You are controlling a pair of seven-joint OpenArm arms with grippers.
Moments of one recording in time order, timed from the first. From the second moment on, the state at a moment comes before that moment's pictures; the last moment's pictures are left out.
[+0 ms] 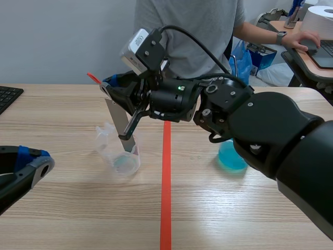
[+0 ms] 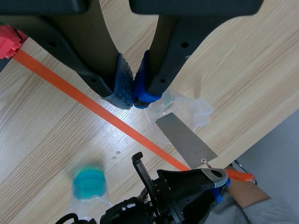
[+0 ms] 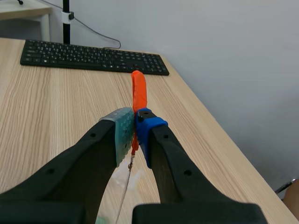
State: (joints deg) left arm 59.3 -11.3 -21.0 138.2 4.8 -42.2 -4.5; right arm 25.0 8.4 -38.1 61.9 -5.5 32.8 28.2
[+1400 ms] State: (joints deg) left arm 59.3 -11.3 -21.0 138.2 4.8 -42.2 -4.5; right arm 25.1 14.1 -50.2 61.1 -4.7 35.9 47.6
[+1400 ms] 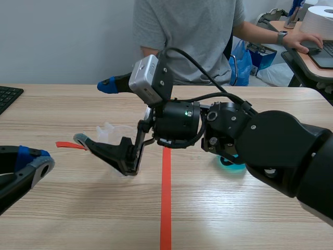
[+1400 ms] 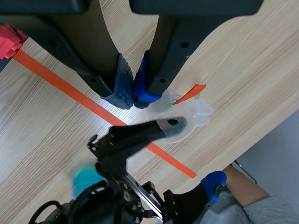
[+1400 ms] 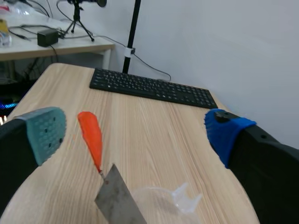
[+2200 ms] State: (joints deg) left arm 59.3 -11.5 -21.0 138.2 -1.7 -39.4 -7.1; right arm 19.9 41.0 -35.1 65.2 16.1 40.6 39.2
